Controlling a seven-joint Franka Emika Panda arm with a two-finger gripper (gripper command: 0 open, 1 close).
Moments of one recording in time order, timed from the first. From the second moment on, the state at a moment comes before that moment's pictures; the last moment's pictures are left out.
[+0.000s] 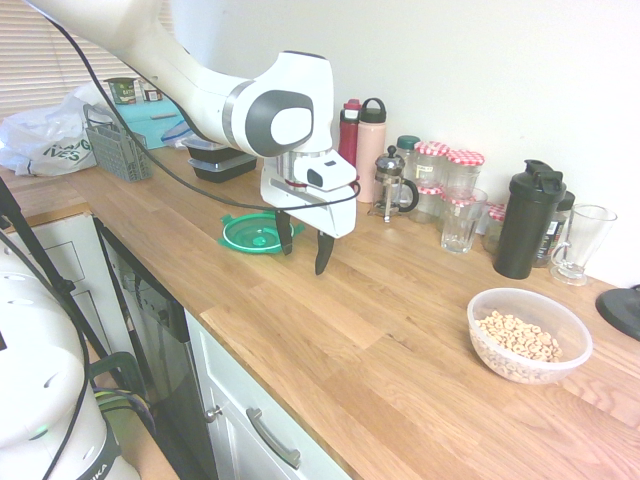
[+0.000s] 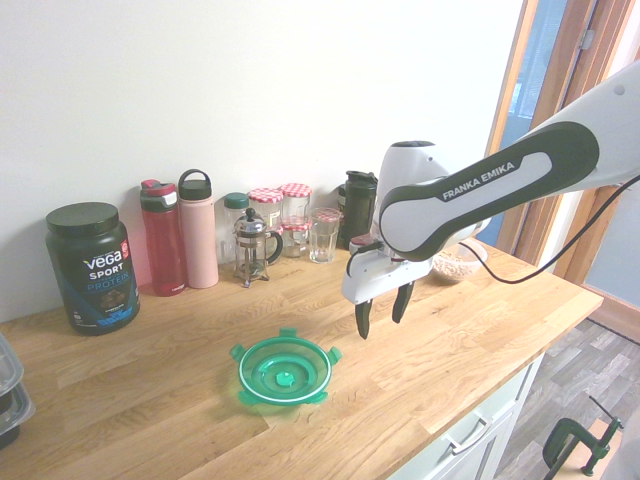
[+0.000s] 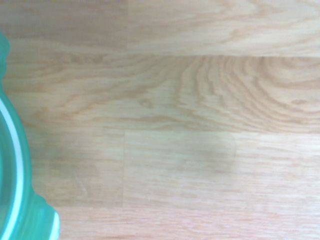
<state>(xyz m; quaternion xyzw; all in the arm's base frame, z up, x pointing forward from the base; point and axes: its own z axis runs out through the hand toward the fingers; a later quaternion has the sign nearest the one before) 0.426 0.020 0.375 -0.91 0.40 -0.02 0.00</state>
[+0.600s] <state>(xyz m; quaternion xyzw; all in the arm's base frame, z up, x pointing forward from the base) 0.452 0.006 0.394 -0.92 0.33 0.04 0.23</state>
